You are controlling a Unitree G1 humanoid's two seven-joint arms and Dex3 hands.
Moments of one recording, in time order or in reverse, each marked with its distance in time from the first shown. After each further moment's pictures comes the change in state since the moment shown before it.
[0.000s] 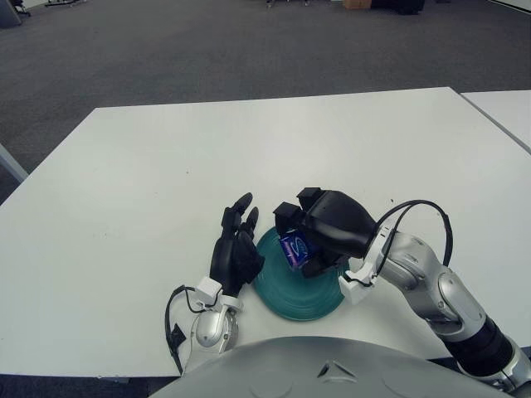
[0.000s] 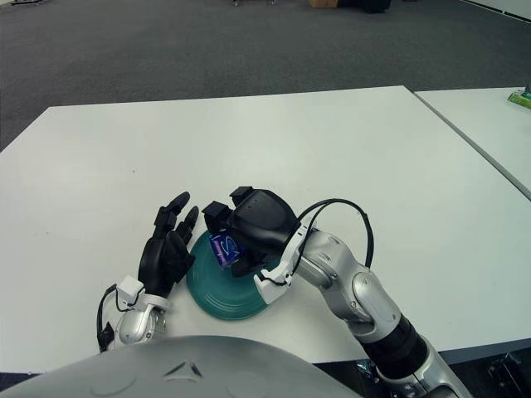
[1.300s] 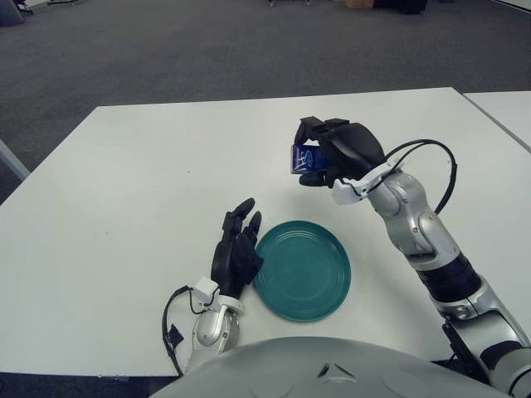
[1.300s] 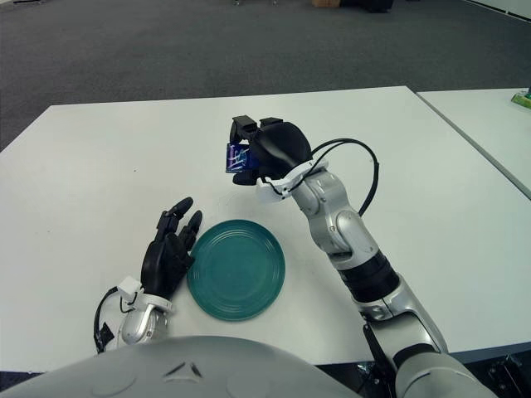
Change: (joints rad) left arm -0.026 0.003 0.002 0.089 -0.109 -0.033 -0.042; right arm -0.310 0.089 -0.082 0.185 0.044 0.321 -0.107
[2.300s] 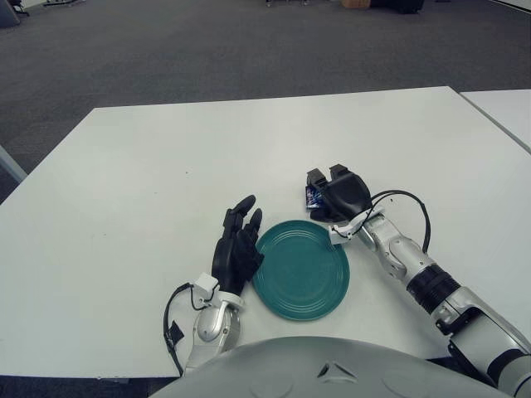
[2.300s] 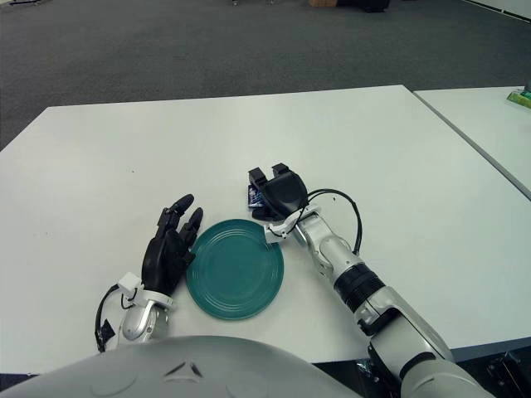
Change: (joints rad) left arm -0.016 0.009 -0.010 -0.014 -0.033 0.022 0.003; right arm 0.006 -0.009 0.202 0.687 -0.207 -0.117 -0.583
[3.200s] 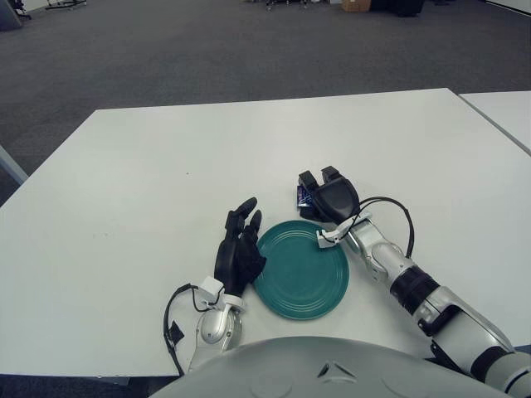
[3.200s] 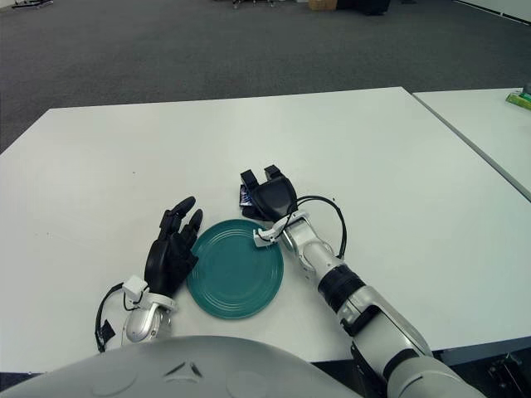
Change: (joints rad) left arm -0.015 0.006 -0.012 0.065 0.030 -0.078 0.025; right arm -0.034 0.101 0.103 0.231 -0.151 0.031 -0.257
